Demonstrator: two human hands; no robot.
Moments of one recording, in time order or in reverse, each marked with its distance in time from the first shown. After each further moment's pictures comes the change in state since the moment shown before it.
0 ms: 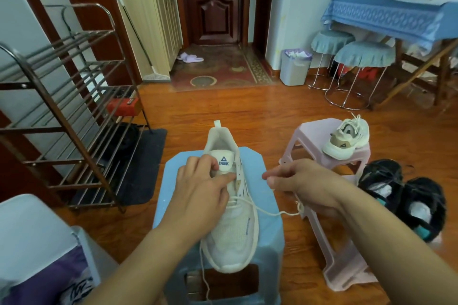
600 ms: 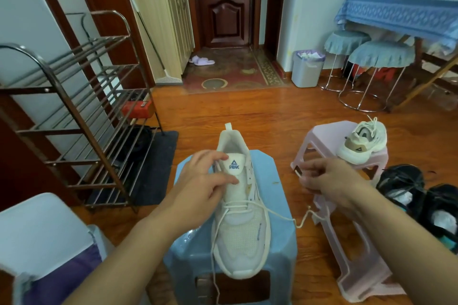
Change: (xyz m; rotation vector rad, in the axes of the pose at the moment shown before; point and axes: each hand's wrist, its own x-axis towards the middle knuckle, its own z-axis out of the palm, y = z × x) left_hand 0.007 -0.038 -0.011 -0.246 -0.107 0.113; right_hand 0.006 0.008 -0.015 0.046 0.286 0.054
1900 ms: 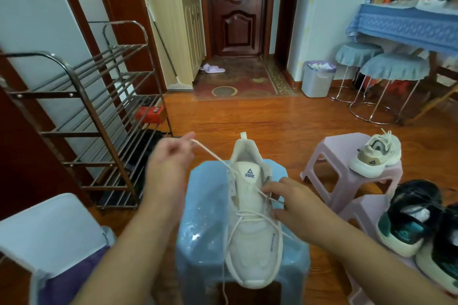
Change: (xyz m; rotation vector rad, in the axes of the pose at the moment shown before) left_hand 0.008 0.025 -0.059 -1.067 0.717 -0.650; right_hand 0.002 0.007 0.064 -0.706 -0.182 -0.663
